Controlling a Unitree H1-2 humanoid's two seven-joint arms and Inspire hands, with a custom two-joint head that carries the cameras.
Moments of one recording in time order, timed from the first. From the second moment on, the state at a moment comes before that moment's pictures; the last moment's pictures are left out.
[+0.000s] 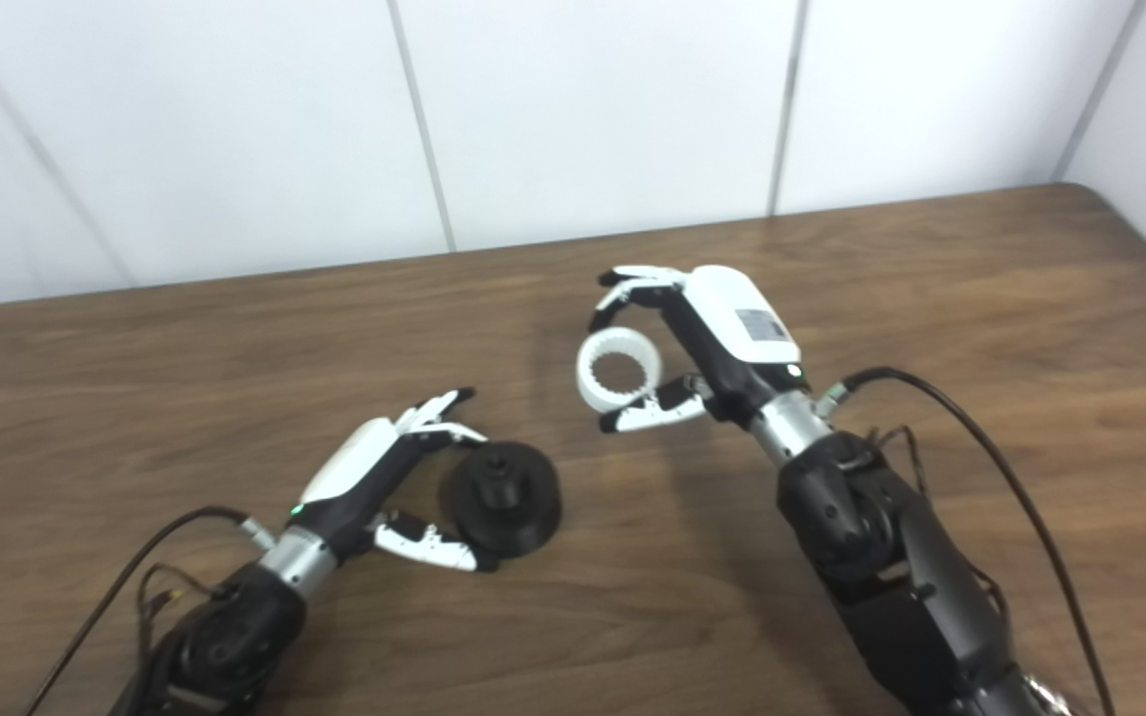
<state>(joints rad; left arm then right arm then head) -0.23 0.25 -0.34 0.10 0.50 -0.10 -0.18 -0.28 -0.32 0.22 -0.17 -0.63 0.01 0.07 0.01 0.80</state>
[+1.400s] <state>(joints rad) -0.23 0.25 -0.35 0.08 0.52 -0.07 -0.18 -0.23 -0.18 0.38 -0.21 -0.63 -0.06 0.17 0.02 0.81</state>
